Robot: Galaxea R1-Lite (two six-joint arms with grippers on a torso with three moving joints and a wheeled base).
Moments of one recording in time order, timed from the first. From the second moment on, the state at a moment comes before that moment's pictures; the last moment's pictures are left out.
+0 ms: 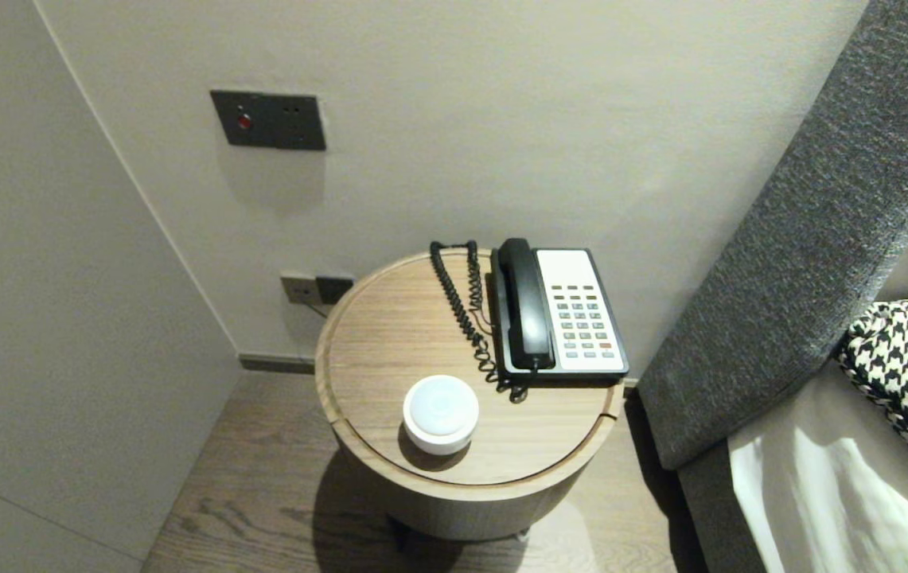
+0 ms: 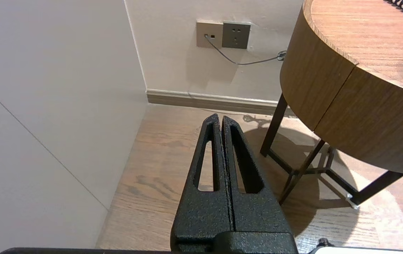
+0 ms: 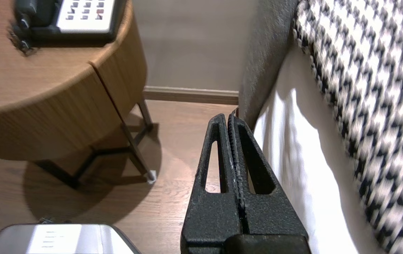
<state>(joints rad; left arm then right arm) 0.01 0.00 0.00 -0.01 0.01 0.00 0.00 0.23 -0.32 0.12 -0.02 -0.01</state>
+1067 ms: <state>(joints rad) 0.01 0.00 0.00 -0.01 0.01 0.00 0.41 1.36 -1.32 0.65 0.25 0.62</state>
